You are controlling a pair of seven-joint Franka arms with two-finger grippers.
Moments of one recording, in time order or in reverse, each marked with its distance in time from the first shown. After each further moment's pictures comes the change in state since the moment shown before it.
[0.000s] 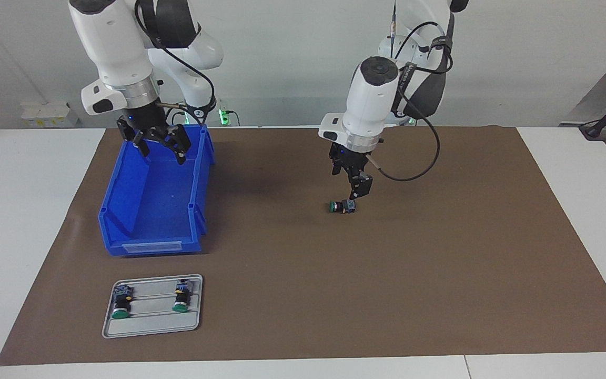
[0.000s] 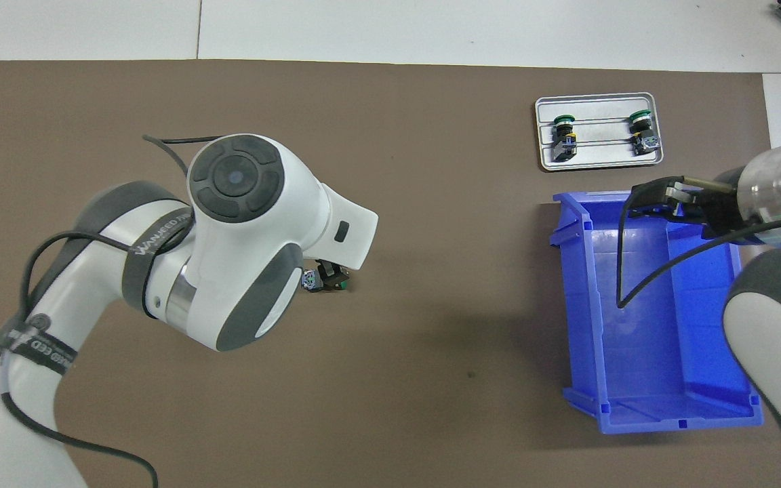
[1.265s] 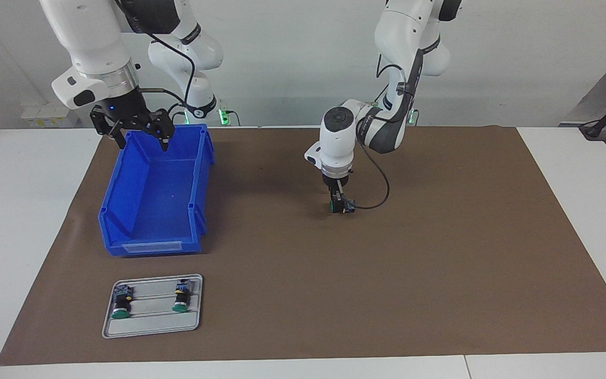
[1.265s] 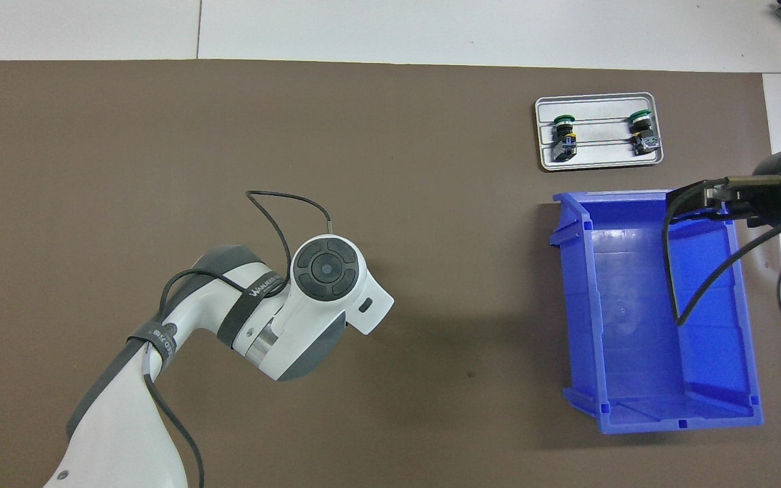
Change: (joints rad) left arm -0.064 0.062 0.006 -0.300 0.102 0.293 0.146; right arm -0.020 0.064 0.010 0.151 -0.042 -0.157 -0.177
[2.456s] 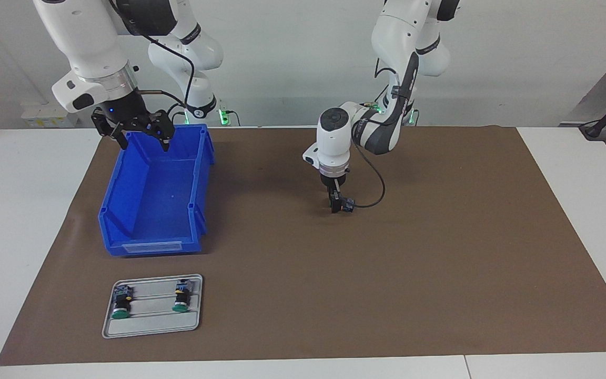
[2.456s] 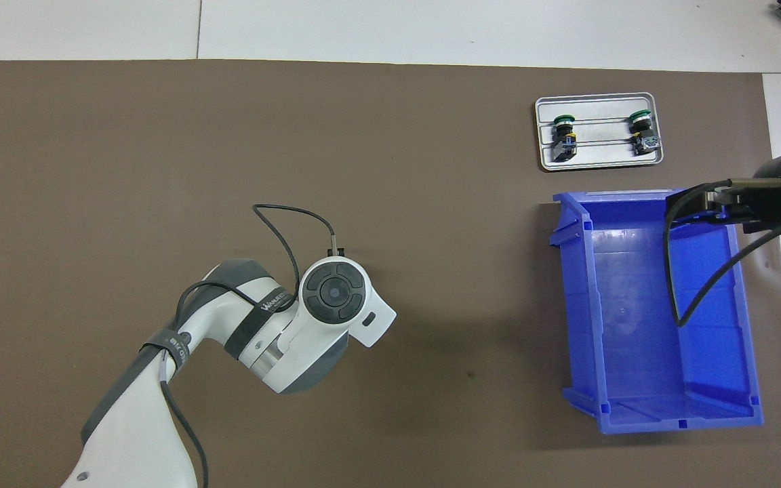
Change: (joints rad) left arm -0.024 -0.001 0.005 -0.066 0.056 0.078 -0.059; right arm -0.013 -0.005 -0.003 -0.019 0.031 -0.002 0.000
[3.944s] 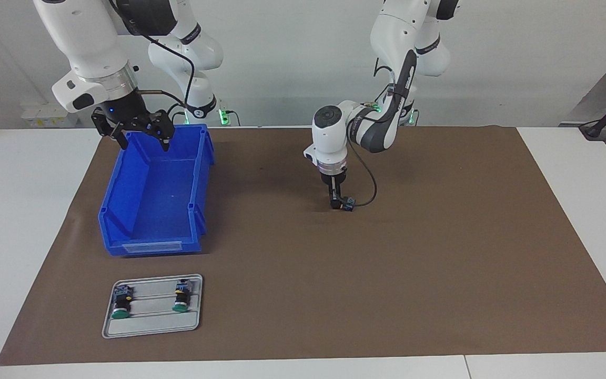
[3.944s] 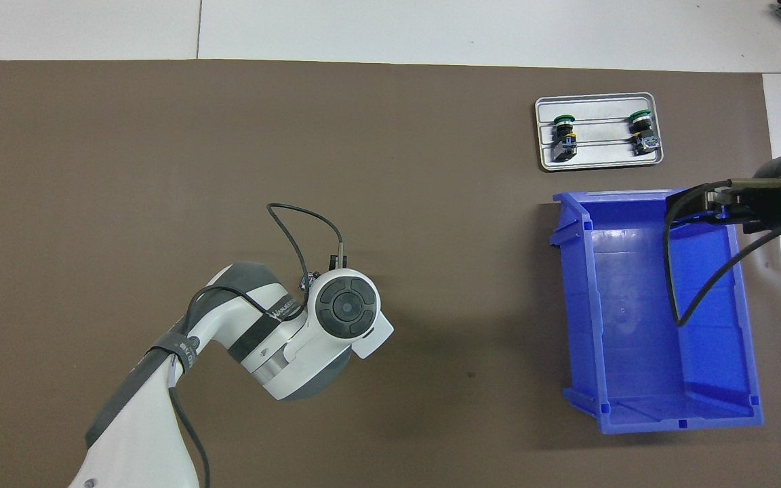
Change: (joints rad) left arm -0.005 -0.009 -0.009 -0.024 0.100 -0.020 0.034; right arm 0.000 0.000 0.000 0.000 0.000 0.000 0.000
